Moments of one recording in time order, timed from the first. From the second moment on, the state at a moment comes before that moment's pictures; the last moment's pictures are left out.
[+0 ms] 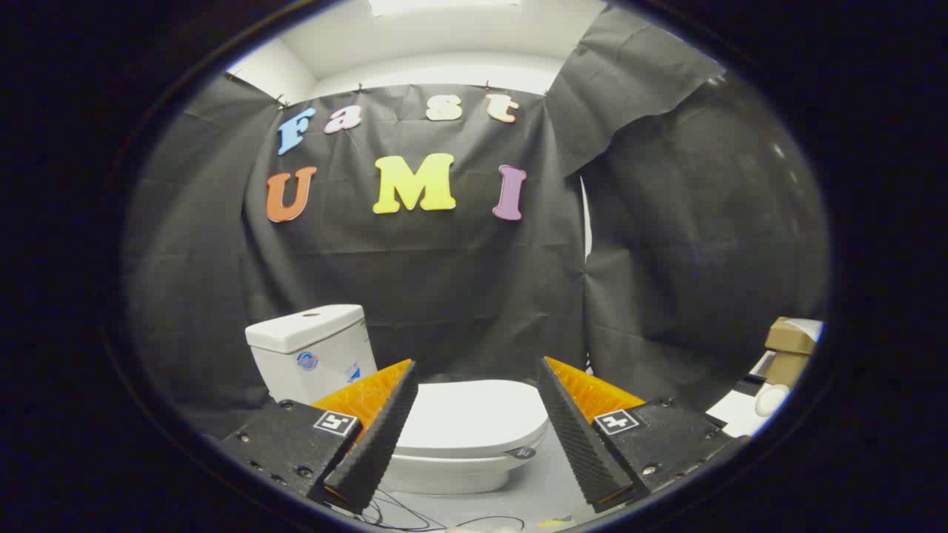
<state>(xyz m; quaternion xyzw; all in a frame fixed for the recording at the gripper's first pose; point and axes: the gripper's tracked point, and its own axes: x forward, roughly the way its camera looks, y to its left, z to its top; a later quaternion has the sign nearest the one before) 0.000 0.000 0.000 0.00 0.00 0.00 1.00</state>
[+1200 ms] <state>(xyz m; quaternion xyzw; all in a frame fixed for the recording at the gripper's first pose) 0.036 0.009 -0.015 0.03 0.04 0.02 1.00</state>
